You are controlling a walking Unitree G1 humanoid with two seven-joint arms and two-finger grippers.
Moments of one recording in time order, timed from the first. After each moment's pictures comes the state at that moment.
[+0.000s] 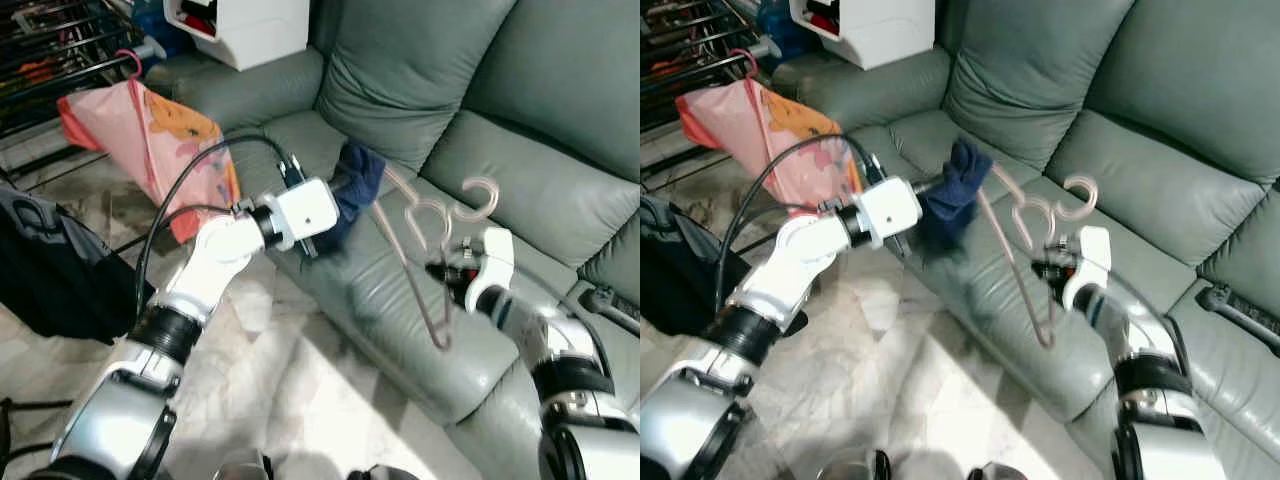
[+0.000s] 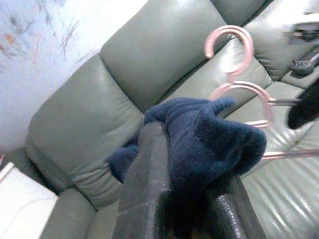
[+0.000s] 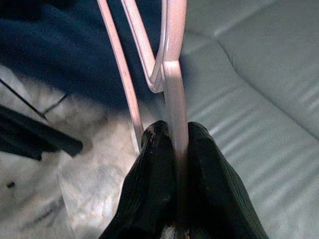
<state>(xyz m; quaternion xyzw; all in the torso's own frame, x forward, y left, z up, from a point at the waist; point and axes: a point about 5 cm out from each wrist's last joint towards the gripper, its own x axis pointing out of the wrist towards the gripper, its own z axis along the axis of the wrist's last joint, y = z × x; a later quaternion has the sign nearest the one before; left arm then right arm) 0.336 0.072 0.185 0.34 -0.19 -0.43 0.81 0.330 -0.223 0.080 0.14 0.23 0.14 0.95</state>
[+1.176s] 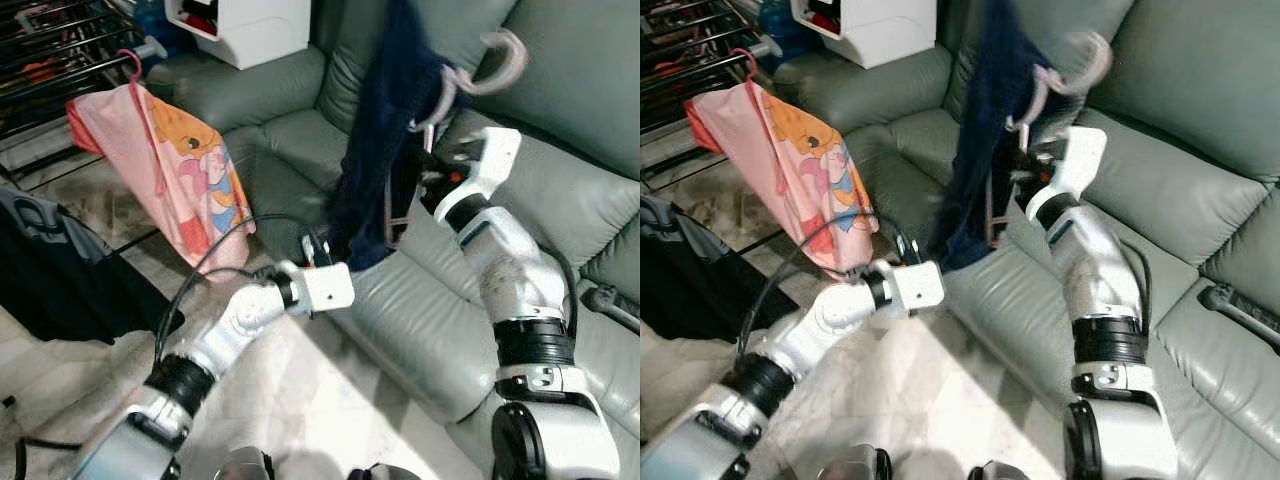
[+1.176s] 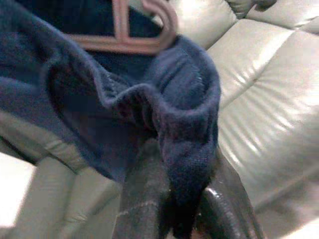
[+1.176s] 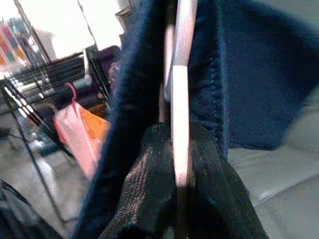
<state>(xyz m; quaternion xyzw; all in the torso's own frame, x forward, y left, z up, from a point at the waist) 0.306 0.057 0.101 0.40 -0.09 -0.44 0.80 0.361 -0.157 0.195 0.13 -0.05 0.20 0.97</state>
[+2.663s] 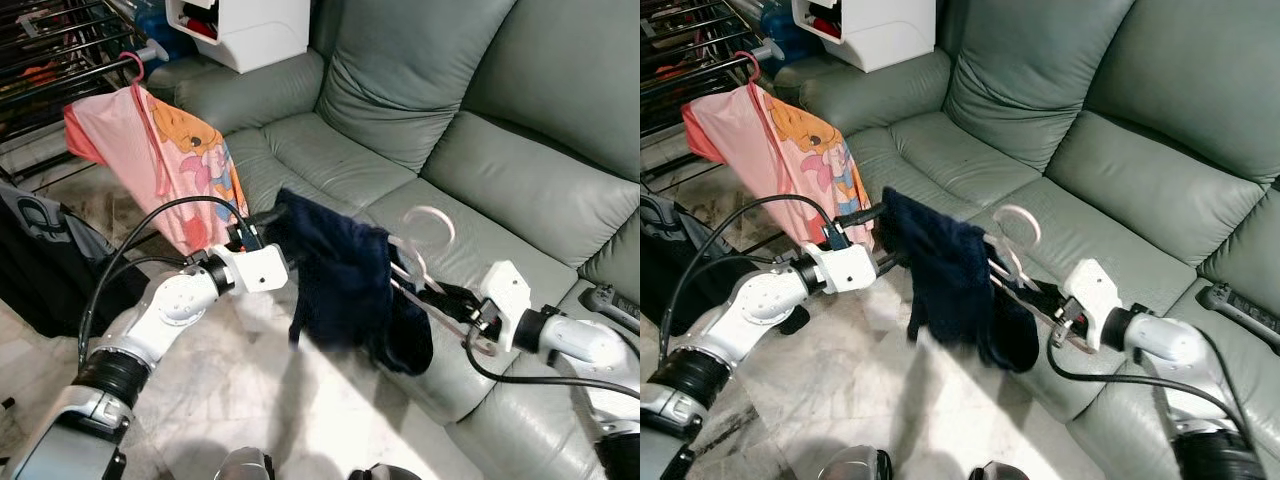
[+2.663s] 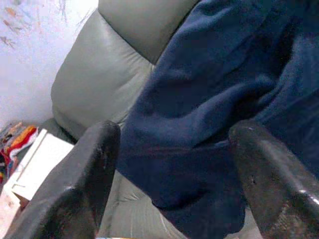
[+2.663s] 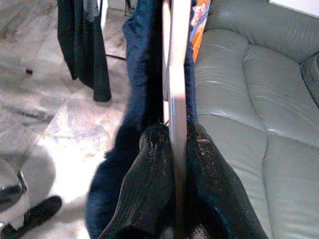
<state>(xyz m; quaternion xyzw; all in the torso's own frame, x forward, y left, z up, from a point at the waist) 0.317 0.136 0.128 0.45 -0.15 -0.37 0.80 0.262 -0.229 0.106 -0.17 0.09 0.42 0.89</state>
